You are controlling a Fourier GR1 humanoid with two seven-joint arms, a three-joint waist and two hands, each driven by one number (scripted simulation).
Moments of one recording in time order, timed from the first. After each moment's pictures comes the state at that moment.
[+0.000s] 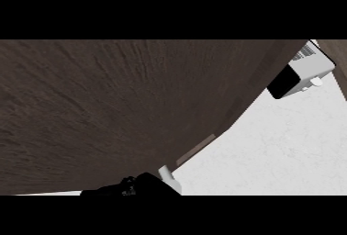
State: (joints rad) left arm 0.47 0.72 -0.12 -2.02 0.85 0.09 -0.56; right arm -0.68 -0.03 0.79 -2.04 -0.16 -0.39 0.70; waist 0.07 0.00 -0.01
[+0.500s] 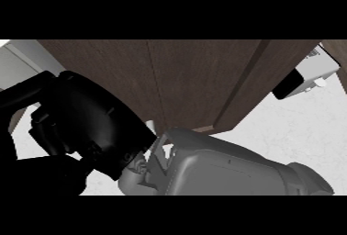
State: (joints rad) left arm 0.47 0.76 0.00 -2.00 0.94 0.01 -0.52; right arm -1.15 0.00 0.62 -1.55 -0.41 -0.42 0.57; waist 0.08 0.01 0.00
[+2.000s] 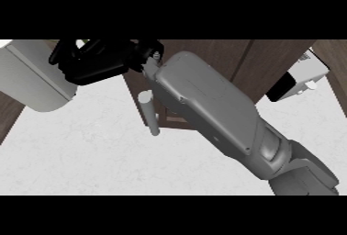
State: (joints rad) left arm 0.43 0.80 0.15 -1.98 1.05 -0.09 -0.41; right arm -1.34 0.00 0.47 -0.83 -0.78 0.11 0.17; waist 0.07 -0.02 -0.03
